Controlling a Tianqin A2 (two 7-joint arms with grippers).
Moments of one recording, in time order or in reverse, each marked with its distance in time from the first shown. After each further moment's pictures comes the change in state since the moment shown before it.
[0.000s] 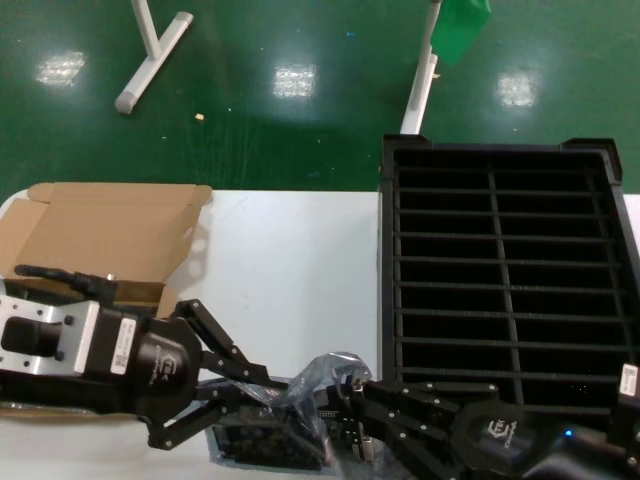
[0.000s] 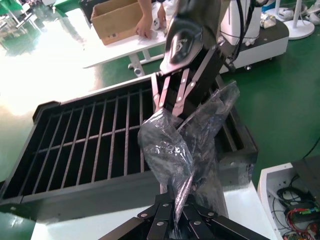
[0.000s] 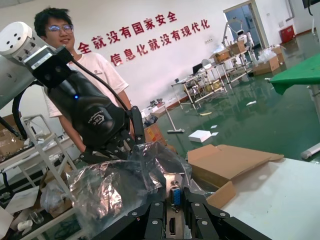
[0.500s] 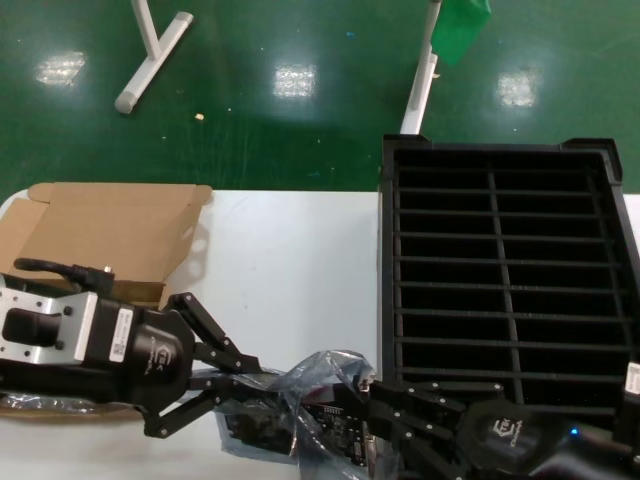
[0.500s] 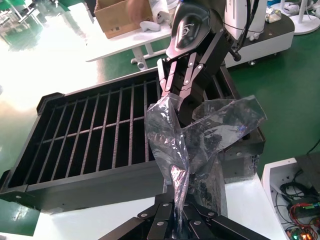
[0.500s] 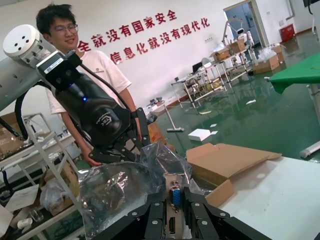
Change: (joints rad) left arm -0.015 0.018 0.011 0.059 0.029 0.005 0.031; right arm 0.003 0.009 0.008 -0.009 0.006 -0.012 0.000
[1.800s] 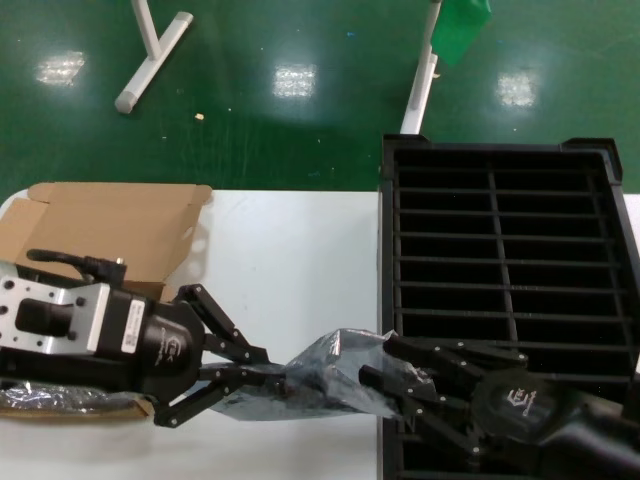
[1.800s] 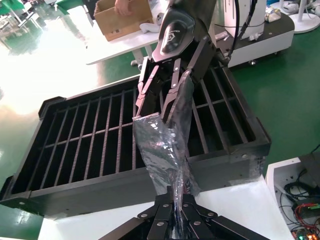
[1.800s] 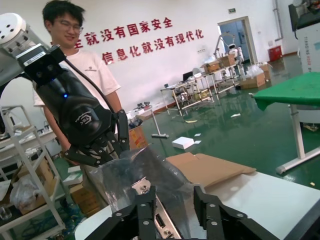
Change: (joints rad) left arm -0.033 0.034 0.018 0.011 0.012 0.014 0.003; right arm 0.024 -0.036 0.038 -0.047 -0.015 0.008 -0.096
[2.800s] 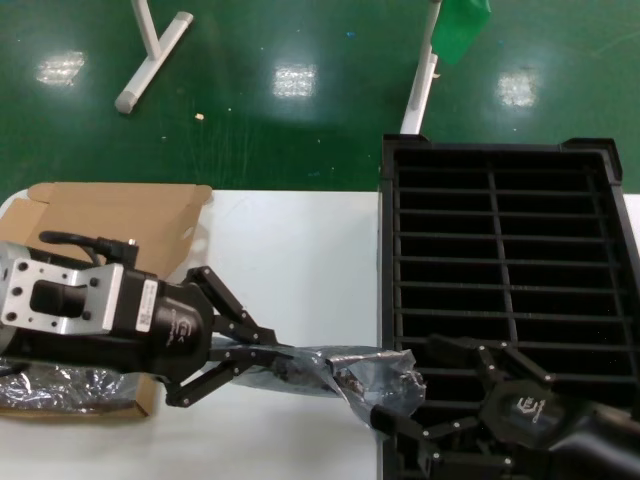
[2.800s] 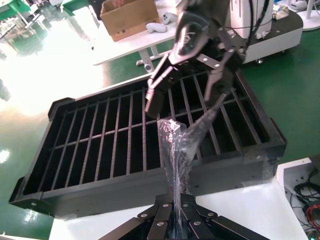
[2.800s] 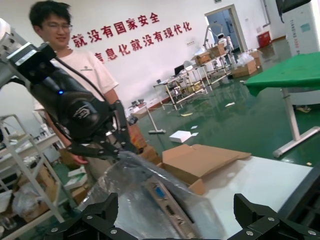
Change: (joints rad) left arm -0.045 0.037 0.020 0.027 0.031 -0.001 -0.010; right arm -0.014 0.024 0.003 -0.018 0.017 0.005 0.075
